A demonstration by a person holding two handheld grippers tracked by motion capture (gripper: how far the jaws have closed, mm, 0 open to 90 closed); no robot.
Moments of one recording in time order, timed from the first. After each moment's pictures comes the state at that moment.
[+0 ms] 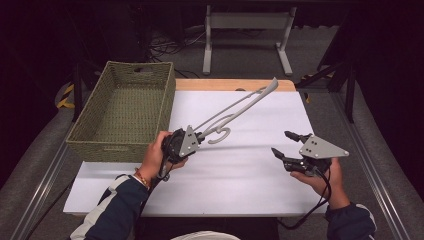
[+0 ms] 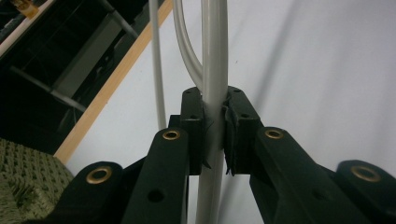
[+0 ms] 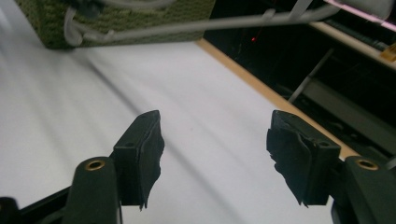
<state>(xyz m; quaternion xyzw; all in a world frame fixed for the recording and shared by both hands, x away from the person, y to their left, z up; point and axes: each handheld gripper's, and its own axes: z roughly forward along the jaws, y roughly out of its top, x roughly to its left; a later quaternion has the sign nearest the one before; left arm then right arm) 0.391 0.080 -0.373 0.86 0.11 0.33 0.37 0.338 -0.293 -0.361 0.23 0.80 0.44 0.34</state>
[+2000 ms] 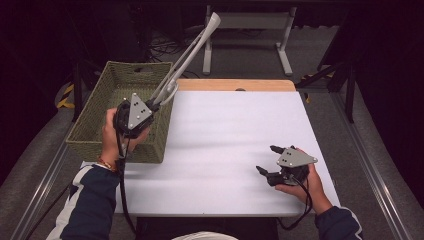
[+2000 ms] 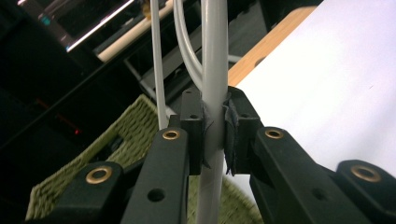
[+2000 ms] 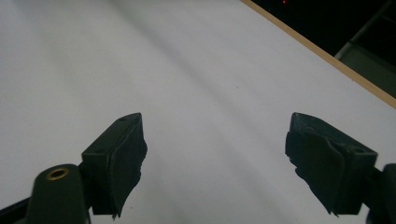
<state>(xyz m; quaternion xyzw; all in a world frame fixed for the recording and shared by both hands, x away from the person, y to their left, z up) 0.413 0.178 -0.318 0.78 0.24 0.42 0.40 0.346 -0.267 -0.418 0.24 0.84 0.40 0.29</state>
